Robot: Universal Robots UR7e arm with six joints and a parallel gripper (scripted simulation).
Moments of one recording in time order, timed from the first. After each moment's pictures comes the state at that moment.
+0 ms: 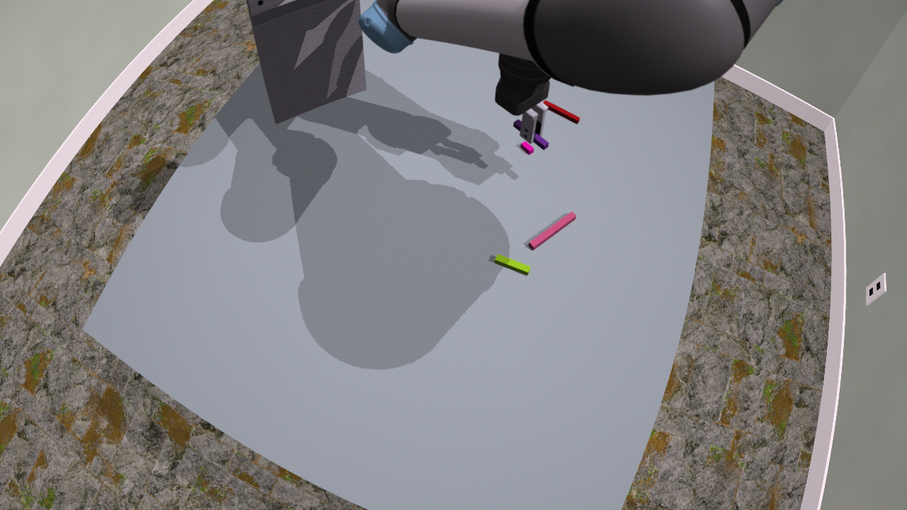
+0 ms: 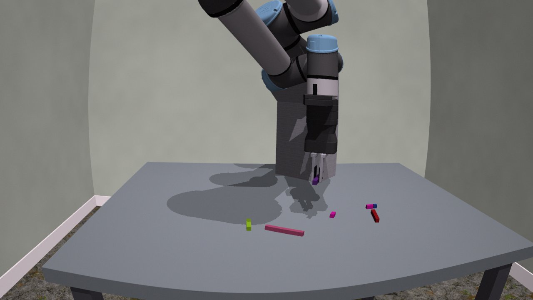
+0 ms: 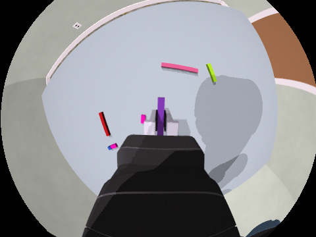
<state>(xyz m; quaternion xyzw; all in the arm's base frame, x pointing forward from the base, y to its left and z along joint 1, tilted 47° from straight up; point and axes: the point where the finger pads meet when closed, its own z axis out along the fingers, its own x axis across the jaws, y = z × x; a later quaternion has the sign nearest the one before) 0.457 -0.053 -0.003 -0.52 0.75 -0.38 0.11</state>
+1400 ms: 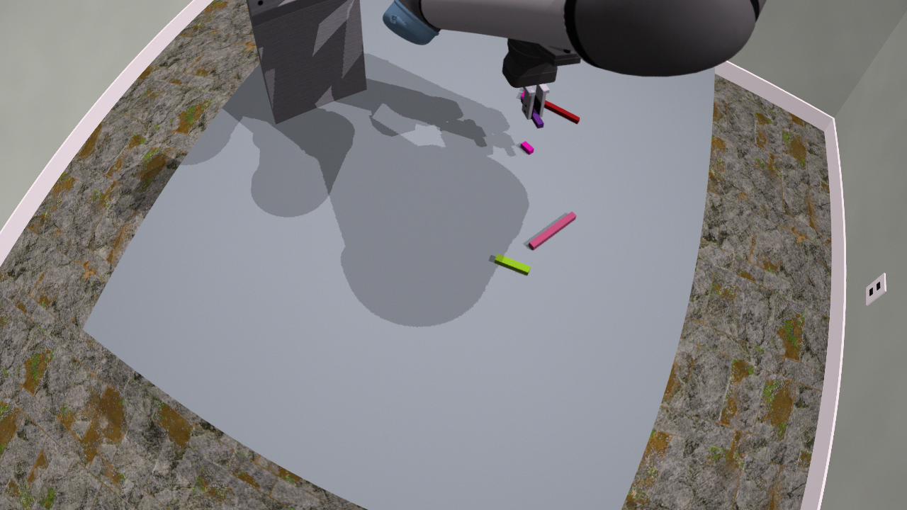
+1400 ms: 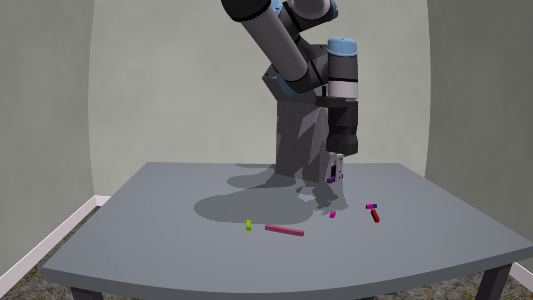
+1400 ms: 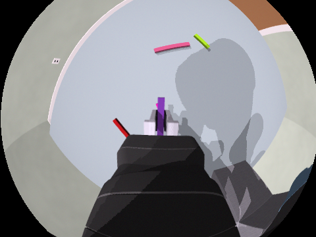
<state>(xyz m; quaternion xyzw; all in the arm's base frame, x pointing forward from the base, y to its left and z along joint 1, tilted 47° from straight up) 0.454 -0.015 -0.034 -0.36 0.85 -0.35 0.18</state>
